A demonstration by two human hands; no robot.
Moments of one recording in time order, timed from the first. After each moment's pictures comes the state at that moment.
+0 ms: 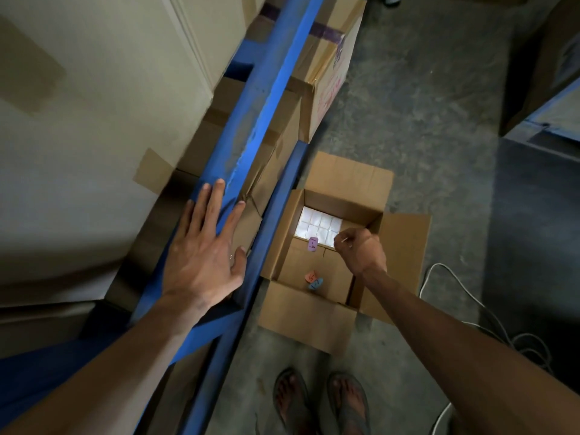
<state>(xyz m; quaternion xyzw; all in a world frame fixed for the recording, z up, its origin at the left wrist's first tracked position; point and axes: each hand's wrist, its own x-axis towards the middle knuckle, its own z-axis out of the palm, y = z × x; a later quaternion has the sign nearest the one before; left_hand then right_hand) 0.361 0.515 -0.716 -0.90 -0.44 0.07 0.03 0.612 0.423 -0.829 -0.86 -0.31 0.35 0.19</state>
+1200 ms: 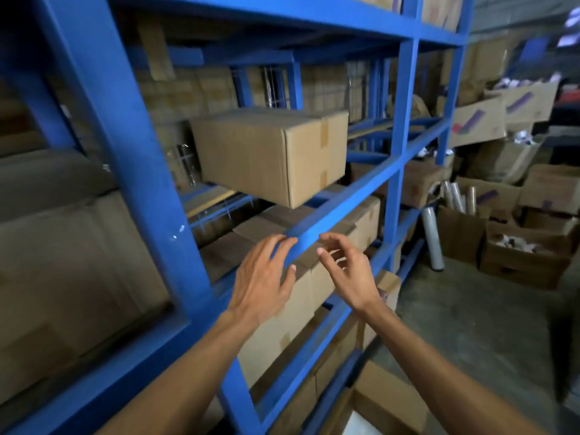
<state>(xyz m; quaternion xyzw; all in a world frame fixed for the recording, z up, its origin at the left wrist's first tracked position) 0.364 0.416 -0.238 -0.82 -0.47 -0.30 0.11 0.551 0.409 -0.261 -0.48 -0.62 0.23 0.58</state>
